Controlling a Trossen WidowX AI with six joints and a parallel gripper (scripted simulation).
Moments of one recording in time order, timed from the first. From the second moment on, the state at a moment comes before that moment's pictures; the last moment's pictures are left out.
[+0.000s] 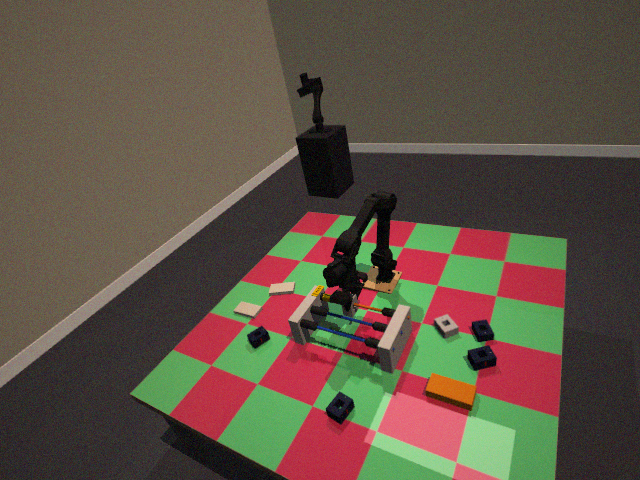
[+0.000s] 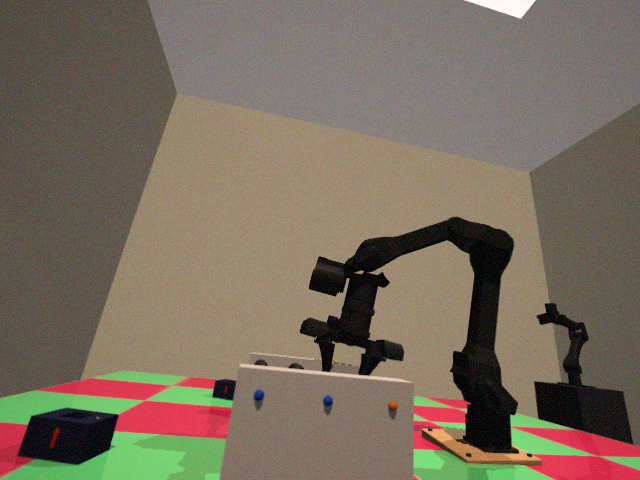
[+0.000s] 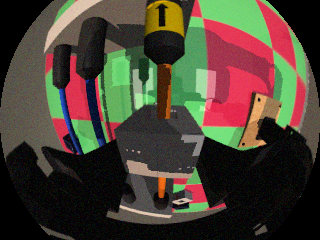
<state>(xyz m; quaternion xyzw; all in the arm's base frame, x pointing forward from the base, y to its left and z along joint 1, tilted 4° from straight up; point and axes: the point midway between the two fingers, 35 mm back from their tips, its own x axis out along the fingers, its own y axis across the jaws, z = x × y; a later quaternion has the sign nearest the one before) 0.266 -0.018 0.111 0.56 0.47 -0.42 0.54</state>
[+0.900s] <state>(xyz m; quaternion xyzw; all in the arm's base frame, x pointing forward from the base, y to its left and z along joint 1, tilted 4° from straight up) 0.266 -0.018 0.111 0.56 0.47 -0.42 0.54</state>
